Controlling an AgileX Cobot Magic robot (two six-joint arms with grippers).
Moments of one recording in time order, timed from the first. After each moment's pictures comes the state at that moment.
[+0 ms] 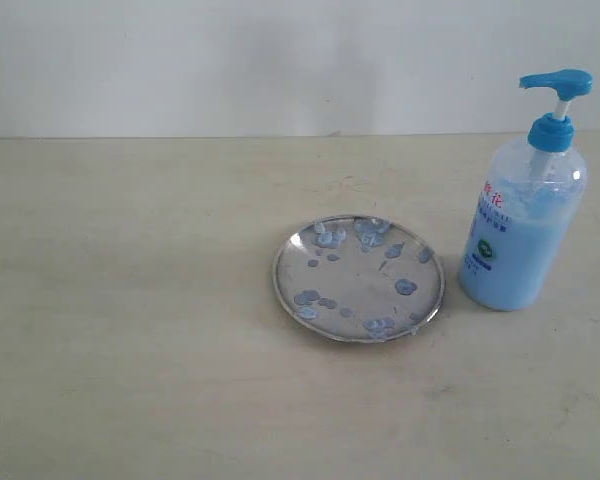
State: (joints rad) left arm -0.02 0.00 0.00 0.00 0.29 -0.17; right arm 0.03 0.00 0.00 0.08 0.20 0.10
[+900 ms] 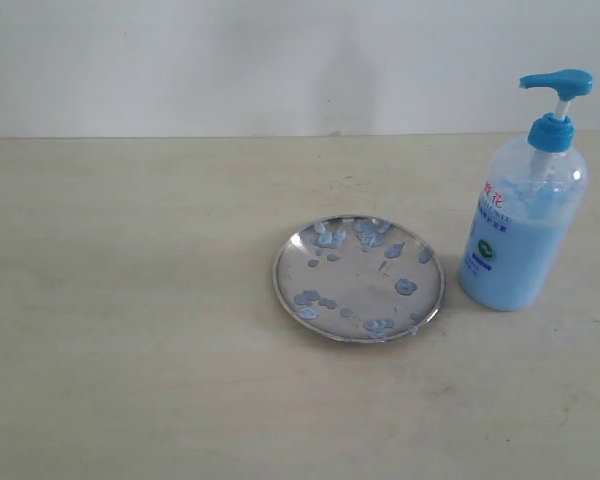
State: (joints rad) left arm -0.02 0.00 0.00 0.00 0.29 -0.17; right arm 0.03 0.19 -0.17 0.07 -0.14 0.04
